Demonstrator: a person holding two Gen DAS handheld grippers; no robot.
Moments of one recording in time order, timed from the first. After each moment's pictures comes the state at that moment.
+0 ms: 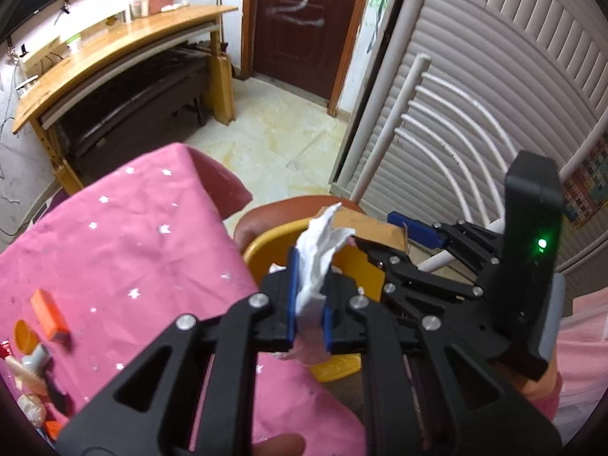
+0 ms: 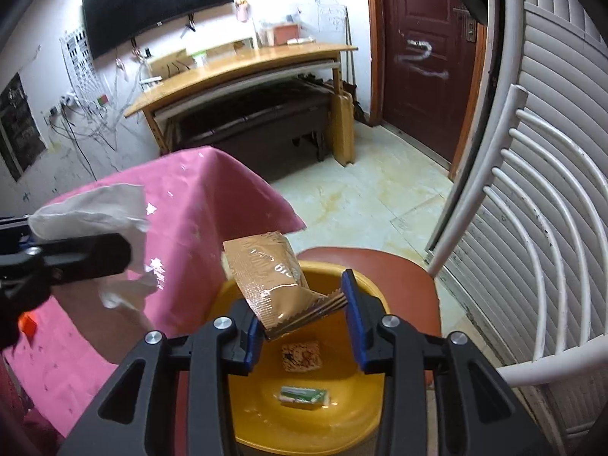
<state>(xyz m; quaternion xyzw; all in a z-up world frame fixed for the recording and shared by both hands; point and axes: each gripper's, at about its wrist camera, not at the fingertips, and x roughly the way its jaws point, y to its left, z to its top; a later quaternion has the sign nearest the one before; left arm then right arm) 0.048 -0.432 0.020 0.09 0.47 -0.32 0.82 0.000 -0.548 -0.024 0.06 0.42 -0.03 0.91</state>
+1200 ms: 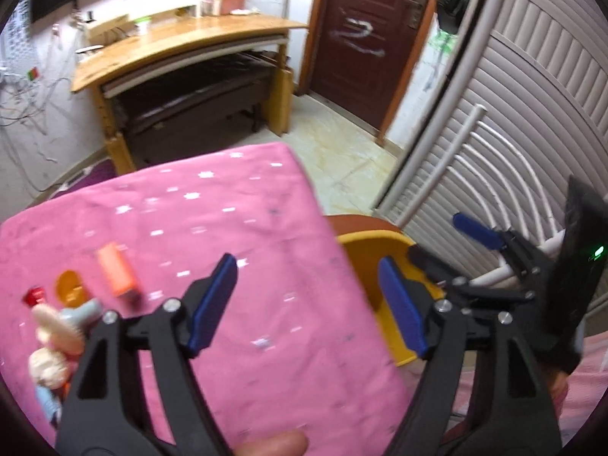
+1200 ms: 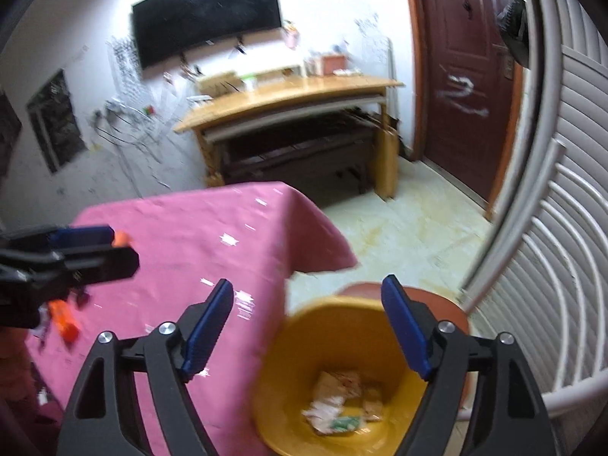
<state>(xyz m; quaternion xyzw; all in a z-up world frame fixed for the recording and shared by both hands) 0.045 -0.322 0.047 0.03 0.44 -0.22 0.87 0.000 -0.496 0.017 0.05 0.34 0.06 0.94</state>
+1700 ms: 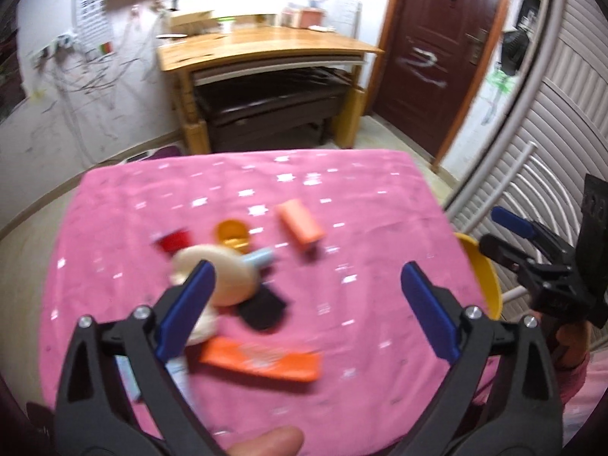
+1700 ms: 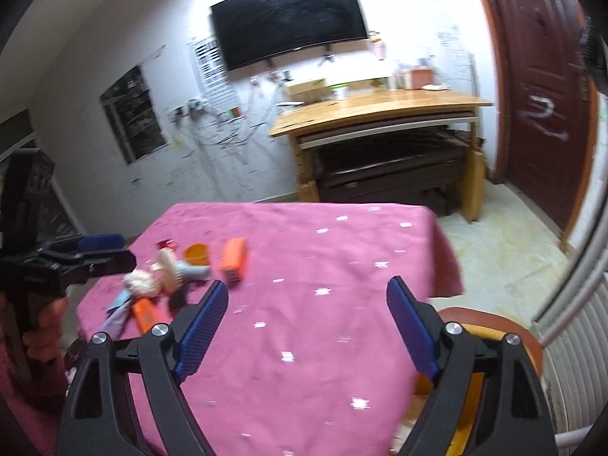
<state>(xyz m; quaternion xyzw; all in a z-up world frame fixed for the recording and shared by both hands) 0.016 -0.160 0.063 -0.01 0.43 -0.12 0.90 0.007 -0.397 0.037 0.06 0.32 0.22 0.92</state>
